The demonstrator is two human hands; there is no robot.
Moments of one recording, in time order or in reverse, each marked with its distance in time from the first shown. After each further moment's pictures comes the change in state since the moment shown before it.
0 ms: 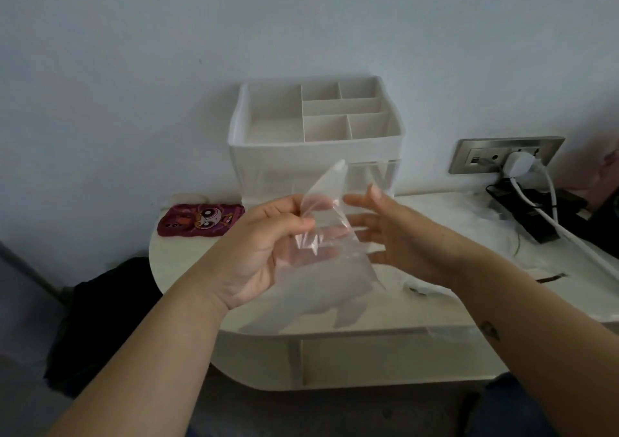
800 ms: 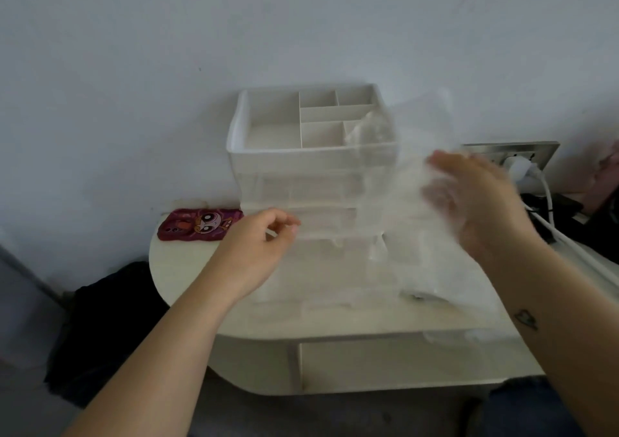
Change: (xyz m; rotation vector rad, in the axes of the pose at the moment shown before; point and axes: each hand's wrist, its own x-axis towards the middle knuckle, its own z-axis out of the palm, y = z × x) left_hand 0.012 -0.017 -0.026 1.183 0.474 0.149; right_hand -0.019 -0.033 -0.029 0.432 0.826 -0.322
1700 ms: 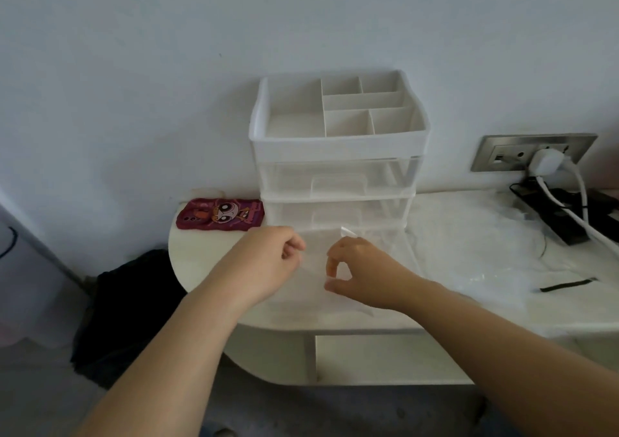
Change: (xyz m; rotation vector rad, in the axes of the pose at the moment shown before) left_hand -0.011 -0.015 -0.010 0.322 -0.217 -0.058; right_hand -0.025 0.123 0.035 -1.360 -0.917 -0.310
